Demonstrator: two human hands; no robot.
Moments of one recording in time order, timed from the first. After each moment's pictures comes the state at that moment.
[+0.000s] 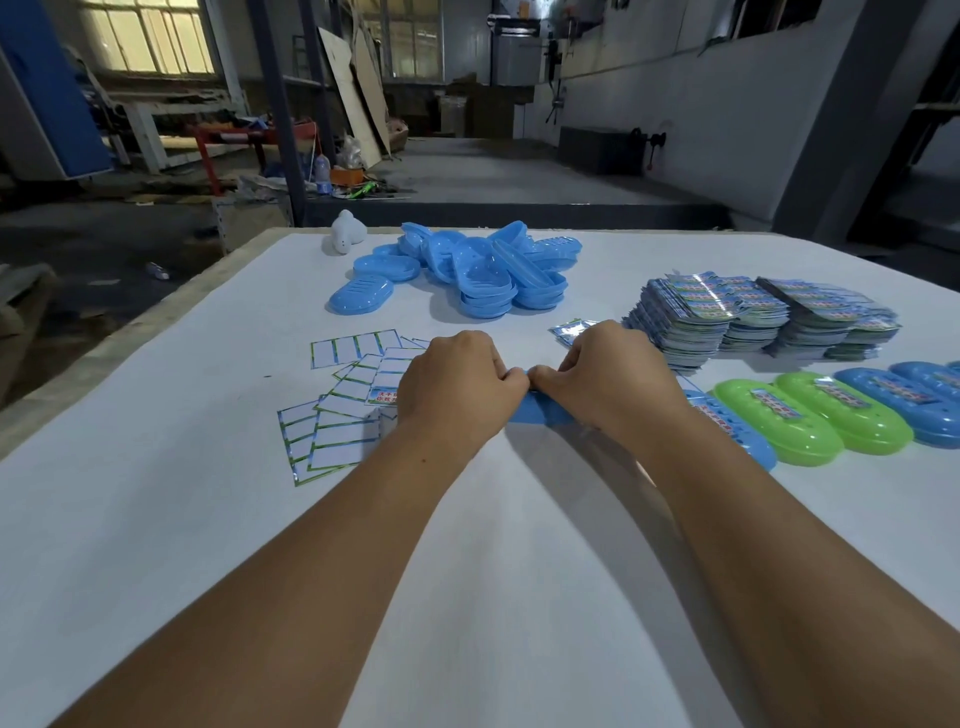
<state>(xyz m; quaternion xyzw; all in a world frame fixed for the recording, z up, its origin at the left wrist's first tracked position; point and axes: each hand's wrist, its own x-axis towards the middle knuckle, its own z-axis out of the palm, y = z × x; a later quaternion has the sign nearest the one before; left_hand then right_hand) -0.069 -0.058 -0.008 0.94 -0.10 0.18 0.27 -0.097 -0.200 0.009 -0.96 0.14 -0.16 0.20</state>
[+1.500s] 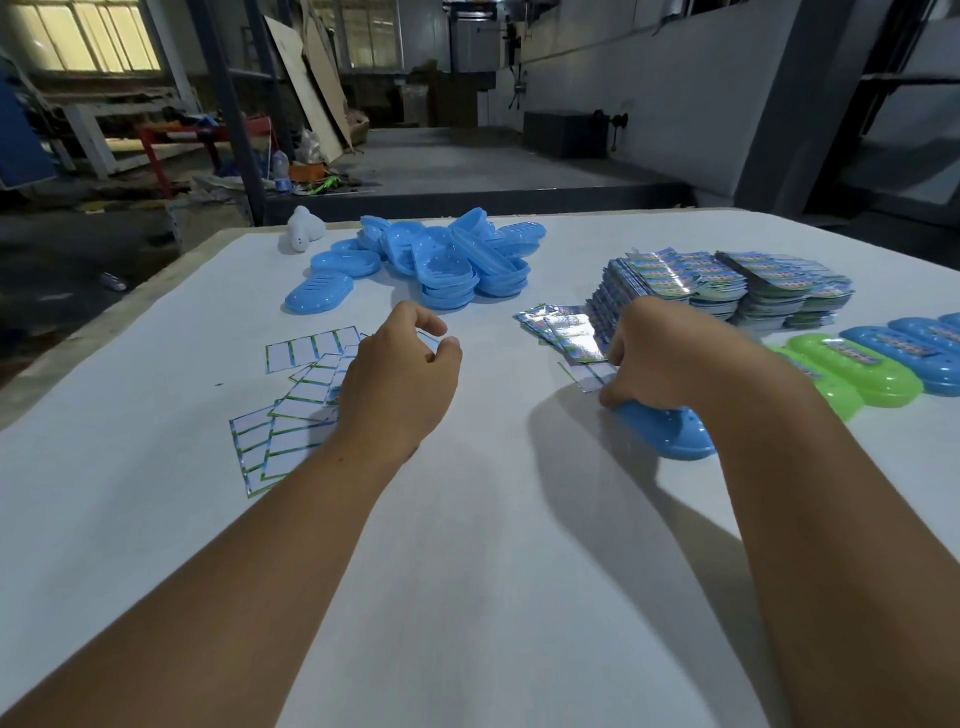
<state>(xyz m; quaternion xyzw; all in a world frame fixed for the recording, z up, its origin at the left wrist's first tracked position) -0.061 -0.046 -0.016 0.89 -0.11 0.20 0.40 -0.131 -0.261 0.038 -0.99 0.14 -0.04 0.07</state>
